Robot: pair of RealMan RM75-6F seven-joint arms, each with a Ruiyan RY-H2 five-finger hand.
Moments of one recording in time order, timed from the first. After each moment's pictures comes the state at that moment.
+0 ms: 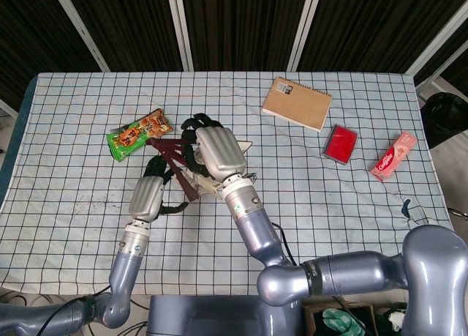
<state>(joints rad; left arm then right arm) -0.57 -1.78 -0.26 -1.56 1.20 1.31 0.26 1.27 -1.55 0.61 -1.86 -0.41 1.30 -0.55</state>
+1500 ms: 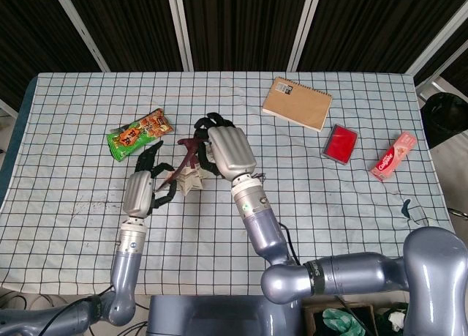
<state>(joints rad) -0.53 -1.80 -0.33 -1.54 1.24 1.36 0.14 1.24 -1.55 0.57 -1.84 -0.45 1.33 -0.55</state>
